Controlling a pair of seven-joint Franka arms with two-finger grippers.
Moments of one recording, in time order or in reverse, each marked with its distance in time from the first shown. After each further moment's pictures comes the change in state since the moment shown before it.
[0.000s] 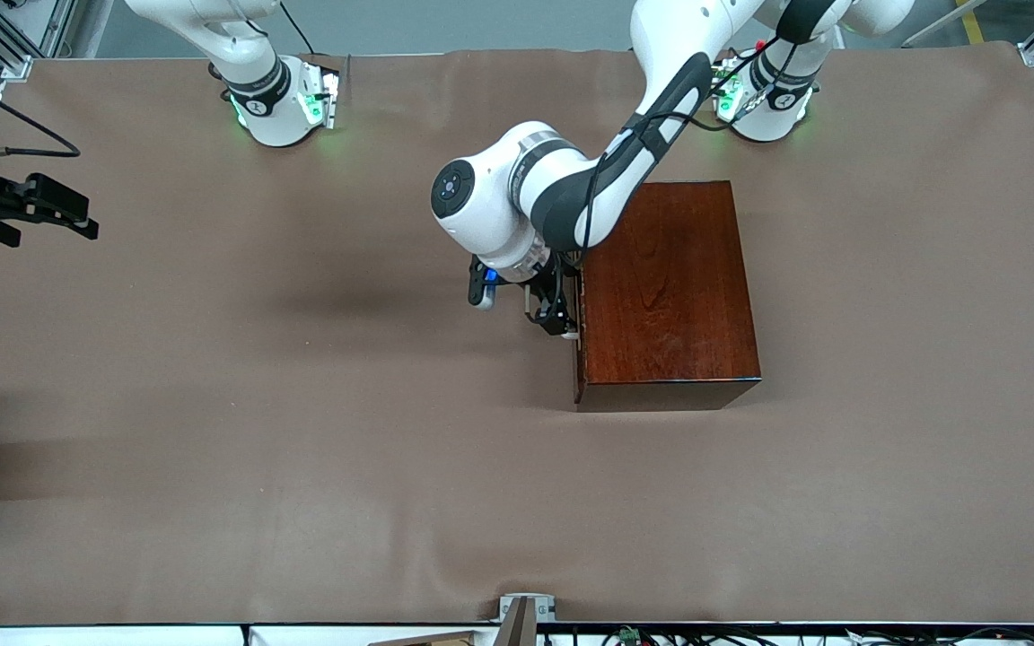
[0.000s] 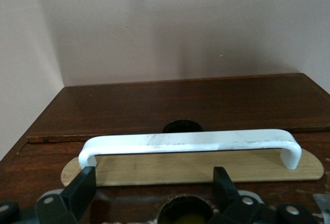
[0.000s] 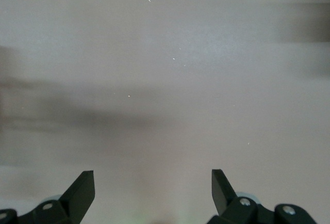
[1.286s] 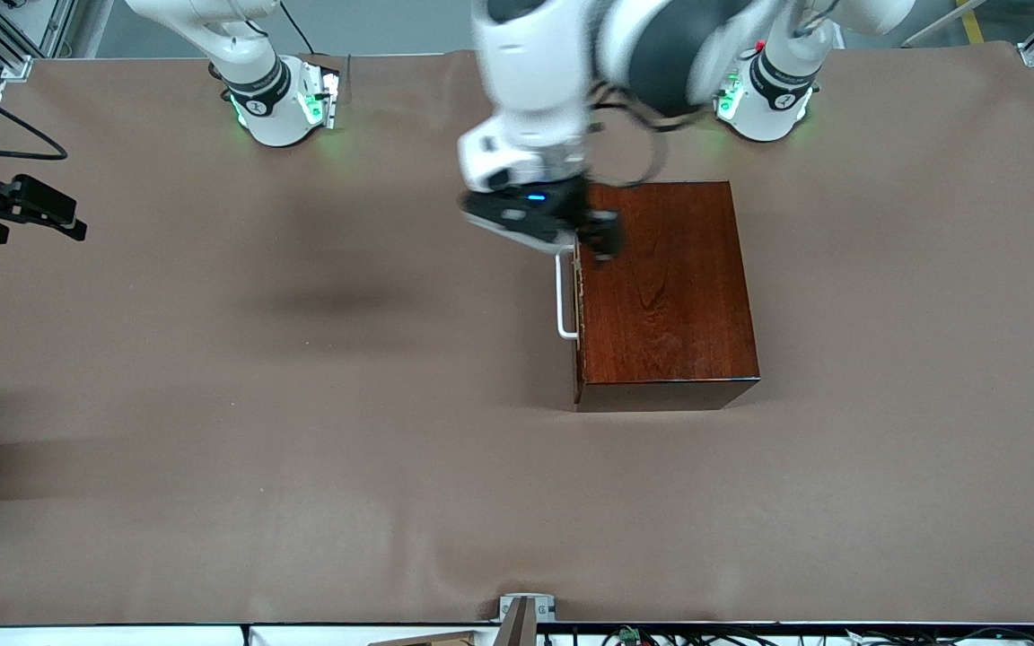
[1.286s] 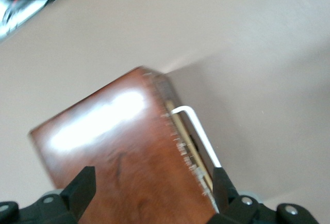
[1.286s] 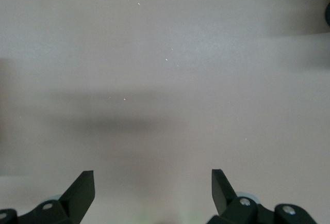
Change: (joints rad) left arm 0.116 -0.358 0.012 0.008 -0.179 0.001 -1.050; right arm -0.004 0.000 -0.006 0.010 -0.016 -0.005 0.045
